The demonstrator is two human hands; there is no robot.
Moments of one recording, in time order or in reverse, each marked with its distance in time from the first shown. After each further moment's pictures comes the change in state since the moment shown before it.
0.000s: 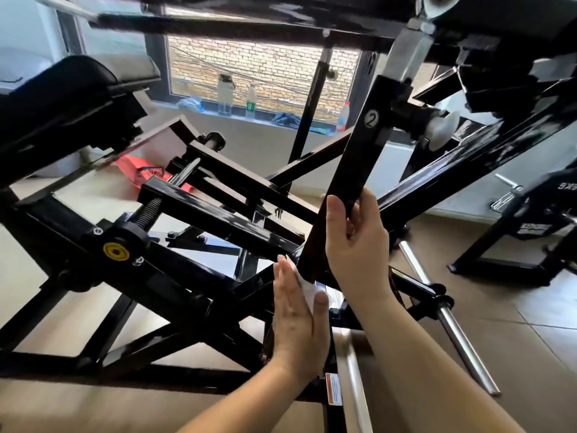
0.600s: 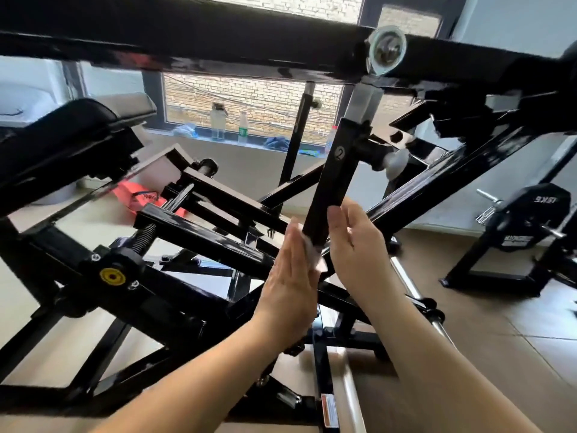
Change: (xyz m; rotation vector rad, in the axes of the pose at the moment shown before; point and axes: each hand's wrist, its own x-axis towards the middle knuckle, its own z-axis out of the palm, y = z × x) left_hand 0.066 0.045 -0.036 0.280 -0.034 0.437; right_hand 0.021 -0.022 -0.038 -0.156 -0.159 -0.025
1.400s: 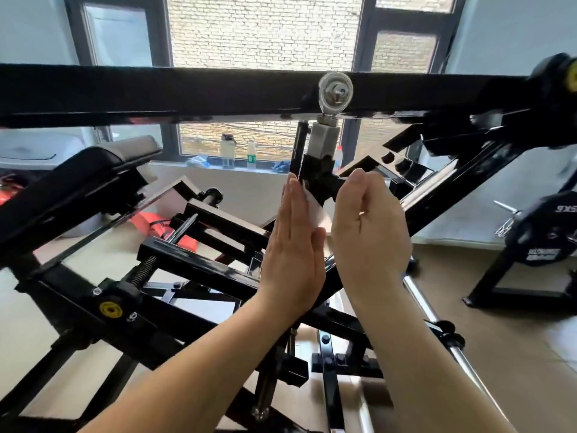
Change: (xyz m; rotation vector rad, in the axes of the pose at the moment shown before) left_hand 0.090 0.061 -0.028 0.019 0.326 0.123; right_hand 0.037 -0.052 -0.040 -0.109 0.425 -0.086
